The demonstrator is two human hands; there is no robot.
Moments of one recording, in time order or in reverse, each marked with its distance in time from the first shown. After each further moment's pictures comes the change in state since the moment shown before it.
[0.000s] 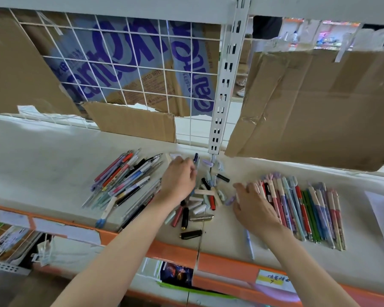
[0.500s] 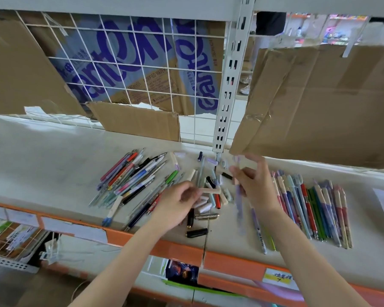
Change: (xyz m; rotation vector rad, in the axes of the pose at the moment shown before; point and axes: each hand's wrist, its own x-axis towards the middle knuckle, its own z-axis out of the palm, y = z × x) left_hand -0.071 0.011 -0.040 -0.615 -0.287 -0.203; right_hand 0.014 -0.026 -0.019 1.076 0.262 0.058
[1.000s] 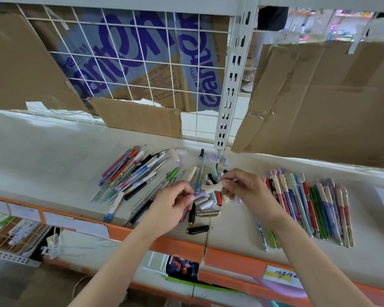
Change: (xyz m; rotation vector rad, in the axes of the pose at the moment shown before) left_hand -0.019 -0.005 -0.012 0.036 0.012 0.124; right_hand -0.016 -0.004 -0.005 -0.062 -0.412 -0.107
